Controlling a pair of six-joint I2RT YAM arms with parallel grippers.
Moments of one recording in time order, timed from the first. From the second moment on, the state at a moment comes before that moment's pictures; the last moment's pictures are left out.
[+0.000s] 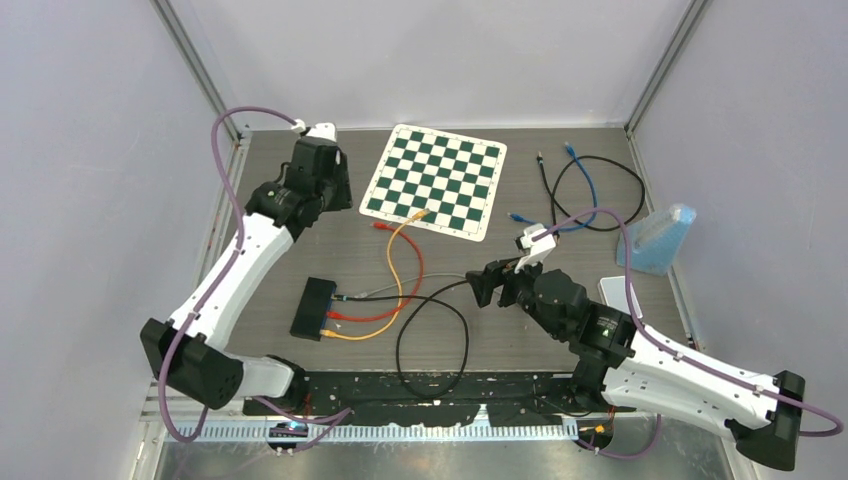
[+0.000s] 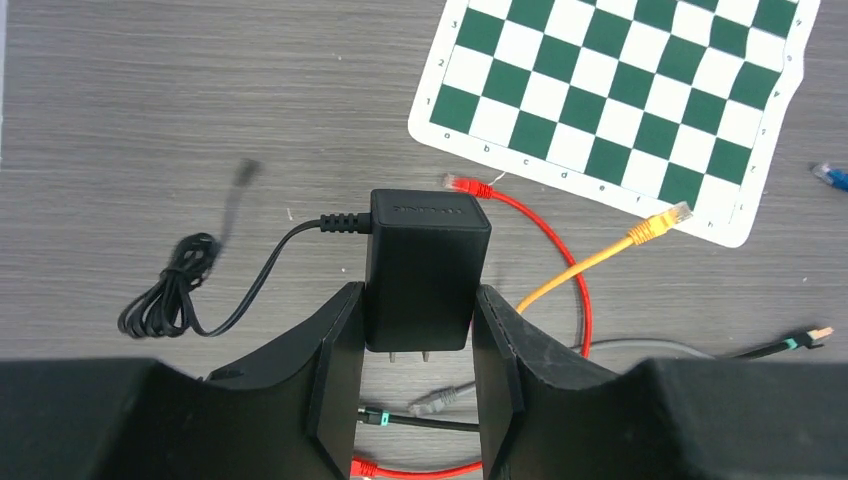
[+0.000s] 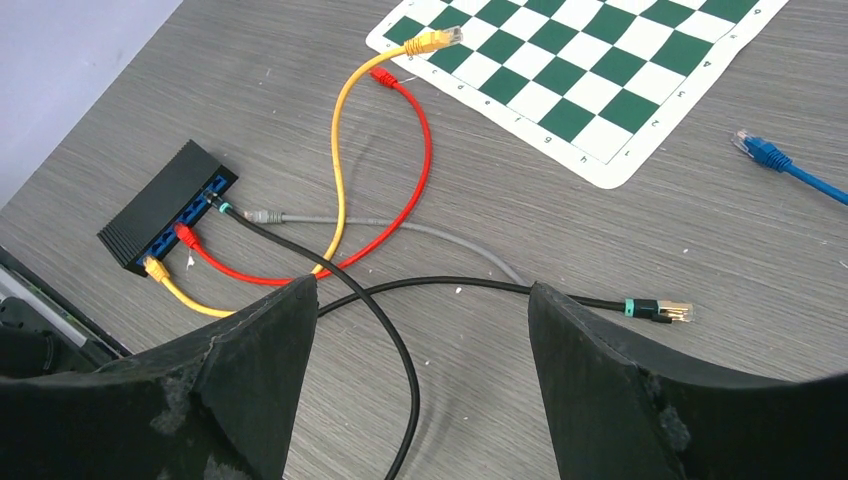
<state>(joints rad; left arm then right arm) -0.42 1.33 1.37 -0.72 -0.29 -0.33 1.03 0.67 0.56 -0.16 0.45 0.39</state>
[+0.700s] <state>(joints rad) -0.56 1.70 1.19 -0.52 0.07 -0.51 1.03 0.63 0.56 -0.21 0.46 0.39</state>
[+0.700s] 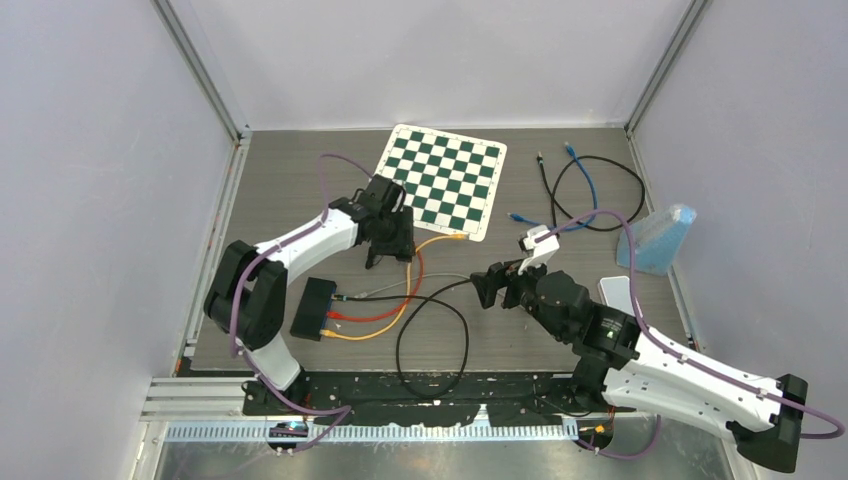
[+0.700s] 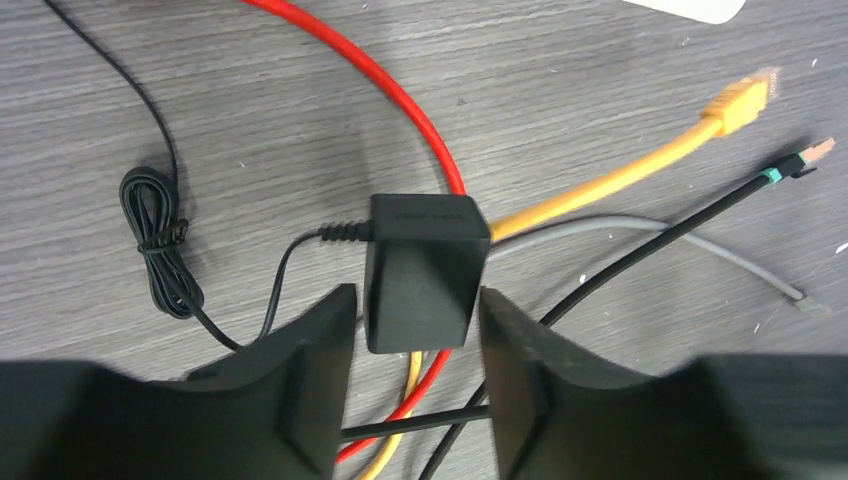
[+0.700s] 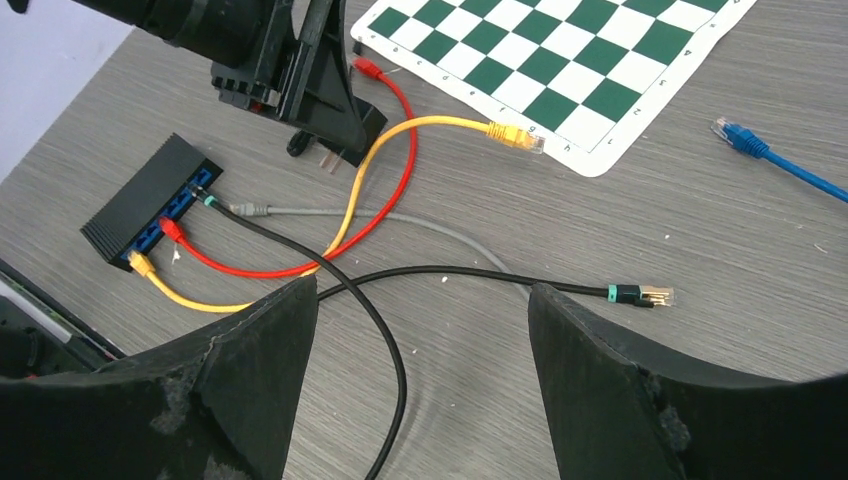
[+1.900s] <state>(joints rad) -0.12 0.79 0.66 -0.65 -0.22 -0.70 1.06 1.95 1.52 -0.17 0.55 0.65</state>
